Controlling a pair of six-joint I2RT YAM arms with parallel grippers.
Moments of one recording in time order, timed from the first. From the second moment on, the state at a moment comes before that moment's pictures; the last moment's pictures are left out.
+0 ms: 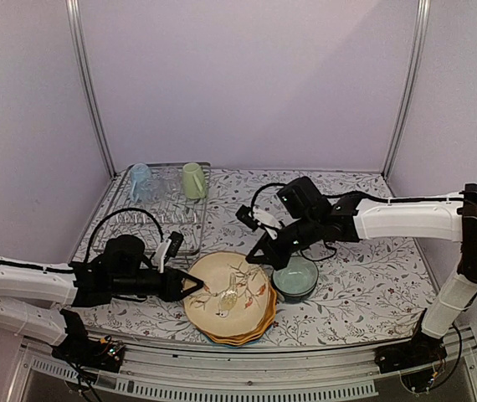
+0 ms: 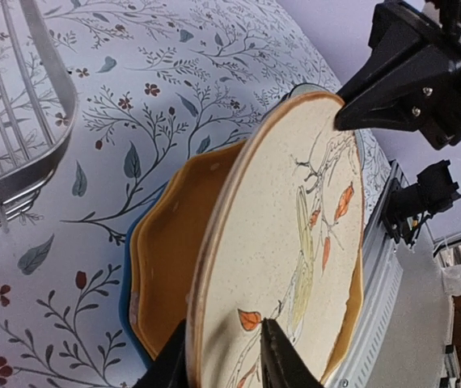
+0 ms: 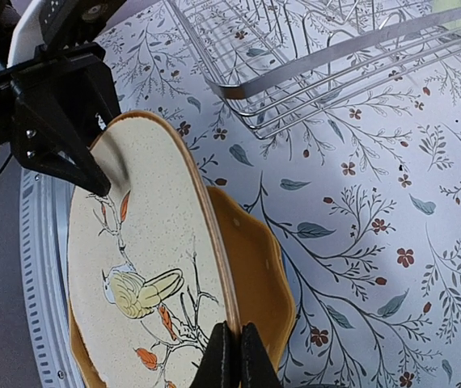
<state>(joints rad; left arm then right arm) -0.91 1.10 0.34 0.25 0.21 -0.63 0.91 1.69 1.18 -0.28 -0.38 -0.04</state>
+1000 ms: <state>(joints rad) -0.89 0.95 0.51 -0.02 0.19 -0.59 0.88 1.63 1.25 -0.34 -0.37 -0.04</state>
